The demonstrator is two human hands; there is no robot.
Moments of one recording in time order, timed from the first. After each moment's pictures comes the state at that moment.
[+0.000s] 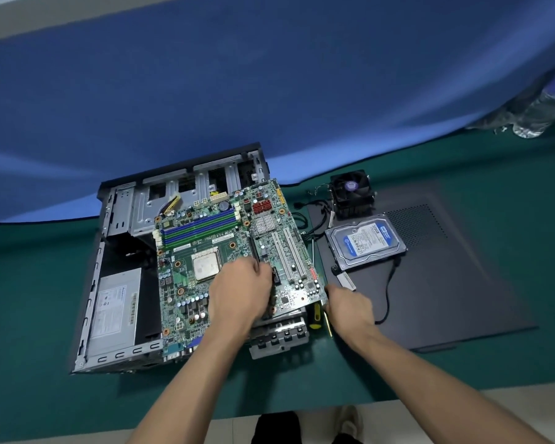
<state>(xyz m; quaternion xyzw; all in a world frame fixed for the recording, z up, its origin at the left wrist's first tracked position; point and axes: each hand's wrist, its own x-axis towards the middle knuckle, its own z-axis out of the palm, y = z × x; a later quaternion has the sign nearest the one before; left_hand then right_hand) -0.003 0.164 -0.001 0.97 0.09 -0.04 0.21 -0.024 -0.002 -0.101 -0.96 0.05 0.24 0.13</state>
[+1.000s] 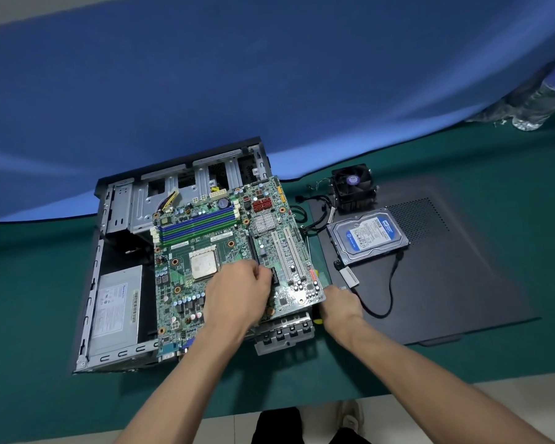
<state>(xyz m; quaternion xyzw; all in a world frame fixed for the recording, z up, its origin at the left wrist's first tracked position) -0.011 0.179 0.003 0.98 0.04 -0.06 0.21 -0.019 0.023 -0.110 -0.95 0.01 0.30 0.01</state>
